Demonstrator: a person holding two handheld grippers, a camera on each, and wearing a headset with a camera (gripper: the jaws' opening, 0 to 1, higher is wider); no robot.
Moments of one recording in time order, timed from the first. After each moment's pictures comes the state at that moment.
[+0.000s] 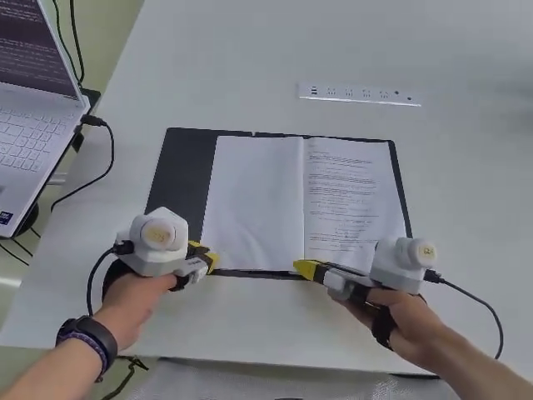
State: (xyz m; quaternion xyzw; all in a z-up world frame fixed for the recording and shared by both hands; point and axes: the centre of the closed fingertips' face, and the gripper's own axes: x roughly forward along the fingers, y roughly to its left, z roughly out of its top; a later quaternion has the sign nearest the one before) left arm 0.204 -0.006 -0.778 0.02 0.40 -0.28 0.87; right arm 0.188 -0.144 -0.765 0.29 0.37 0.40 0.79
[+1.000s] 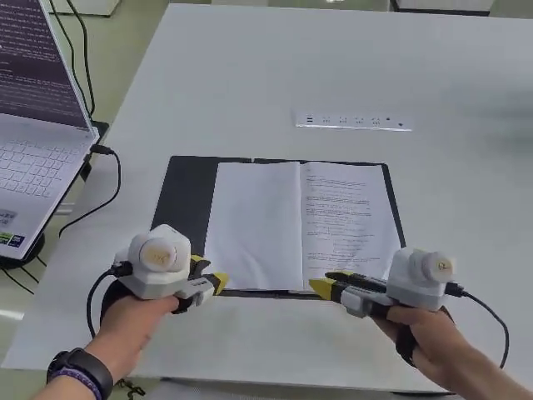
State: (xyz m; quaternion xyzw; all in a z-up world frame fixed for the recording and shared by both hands) left arm 0.195 -0.017 -0.736 0.04 0.37 -0.30 0.88; right arm 0.189 -0.182 -0.747 0.17 0.35 0.39 0.83
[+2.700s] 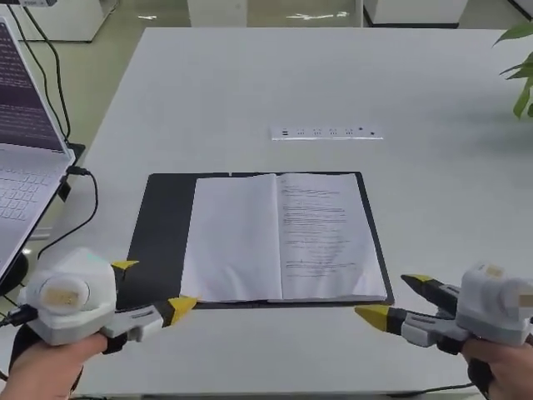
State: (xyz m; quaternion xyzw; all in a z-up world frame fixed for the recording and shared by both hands) left arm 0.164 0.016 -0.667 0.04 0.31 -0.28 0.91; right arm 0.155 -0.302 -0.694 0.06 0.30 0.34 0.89
